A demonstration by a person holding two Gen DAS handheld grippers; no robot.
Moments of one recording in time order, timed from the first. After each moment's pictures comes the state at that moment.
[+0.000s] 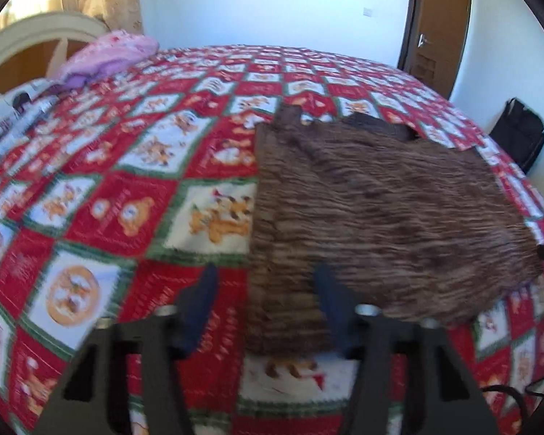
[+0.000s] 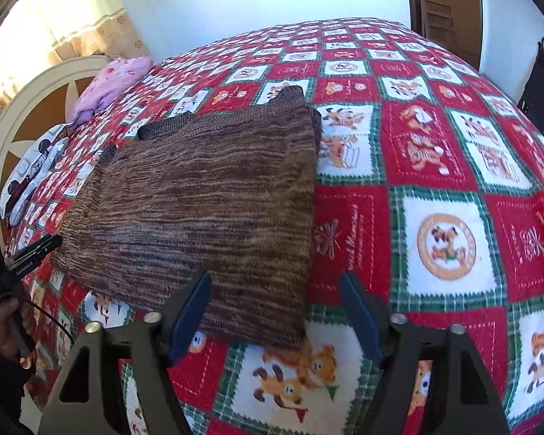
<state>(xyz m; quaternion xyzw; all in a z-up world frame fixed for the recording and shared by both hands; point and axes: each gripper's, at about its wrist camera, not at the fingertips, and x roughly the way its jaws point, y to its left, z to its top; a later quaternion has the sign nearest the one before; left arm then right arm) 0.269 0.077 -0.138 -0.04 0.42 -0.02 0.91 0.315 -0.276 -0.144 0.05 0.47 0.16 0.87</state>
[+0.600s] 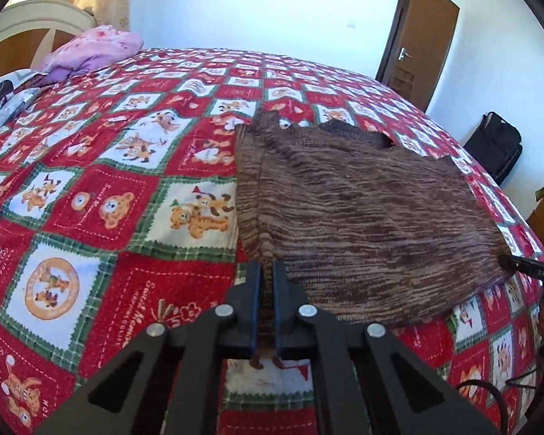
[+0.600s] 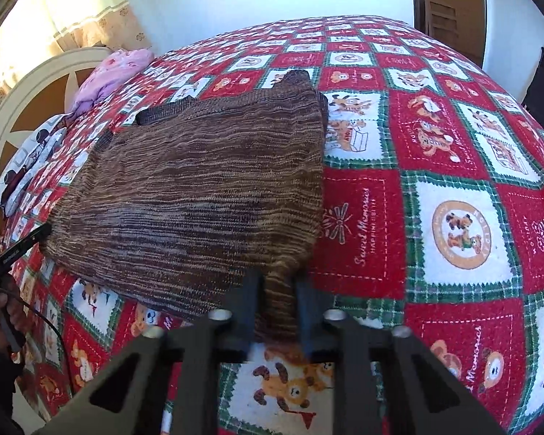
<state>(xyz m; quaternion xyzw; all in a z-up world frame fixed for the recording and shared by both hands) 0.260 0.083 -0.139 -0.07 0.40 -0.06 0.91 0.313 -0.267 -0.157 0.04 0.47 0.17 0.86</state>
